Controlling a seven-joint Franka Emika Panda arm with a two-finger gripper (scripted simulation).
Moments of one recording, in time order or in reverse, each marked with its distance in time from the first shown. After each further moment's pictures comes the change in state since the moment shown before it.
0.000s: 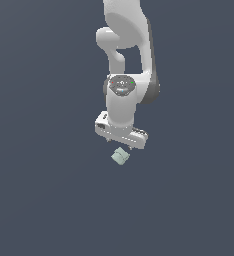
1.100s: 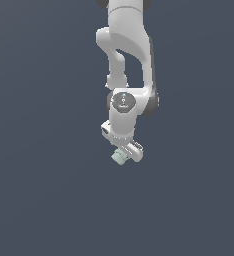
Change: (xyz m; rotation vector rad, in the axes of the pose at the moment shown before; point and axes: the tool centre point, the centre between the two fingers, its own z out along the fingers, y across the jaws) arm 0.000 -0.008 0.052 0.001 -0.008 0.356
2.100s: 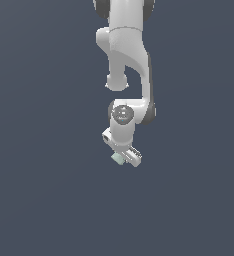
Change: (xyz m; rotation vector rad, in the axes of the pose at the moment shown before) arm 0.000 0.000 0.050 0.001 0.000 0.004
